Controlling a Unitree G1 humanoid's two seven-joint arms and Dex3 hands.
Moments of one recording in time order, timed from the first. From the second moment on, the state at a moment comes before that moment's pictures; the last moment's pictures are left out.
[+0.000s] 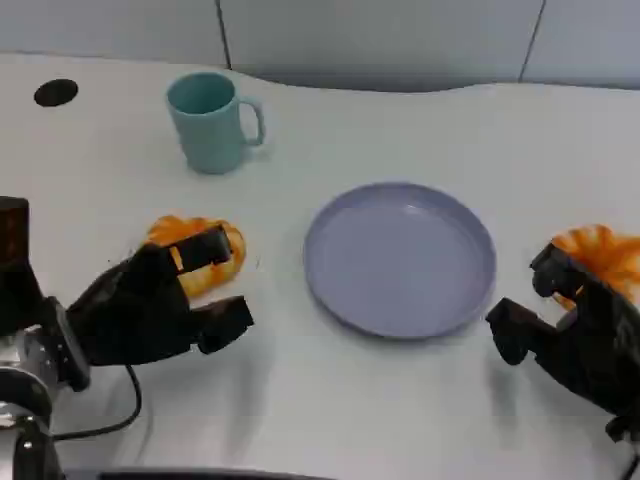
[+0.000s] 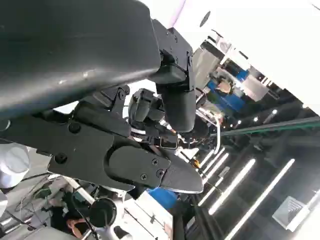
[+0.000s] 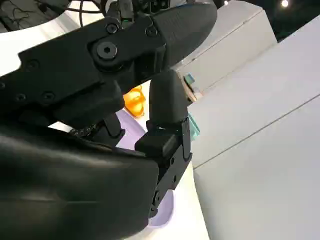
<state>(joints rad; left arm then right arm) -0.77 0.25 0.30 1.30 -0.29 0.24 -1.49 -0.27 -0.05 -0.27 0.56 0.56 0.11 0.81</state>
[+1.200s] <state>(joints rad) -0.79 0.26 0.34 1.27 -0.32 0.22 -1.43 -0.27 -0.05 -0.27 0.54 0.56 0.11 0.79</state>
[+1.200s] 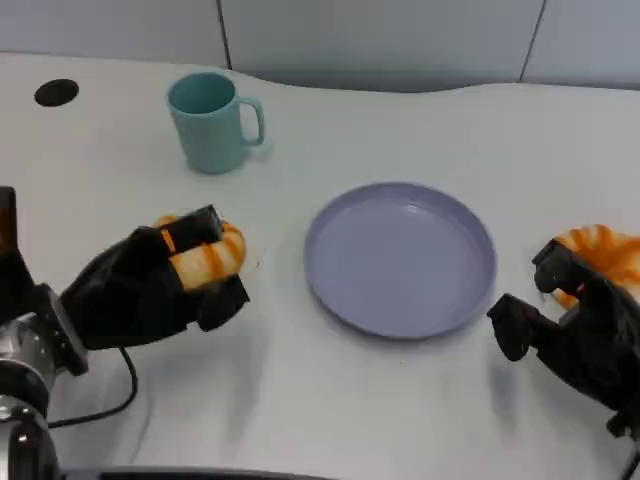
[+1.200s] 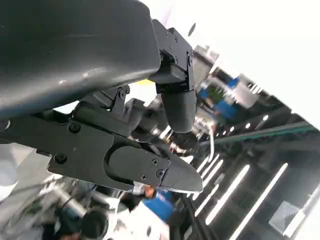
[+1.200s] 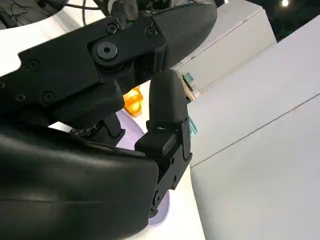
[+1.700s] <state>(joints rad) -0.82 0.29 0.27 1.13 -0.25 -0.27 -1.27 -0.27 -0.05 -0.27 0.53 0.56 0.12 0.79</state>
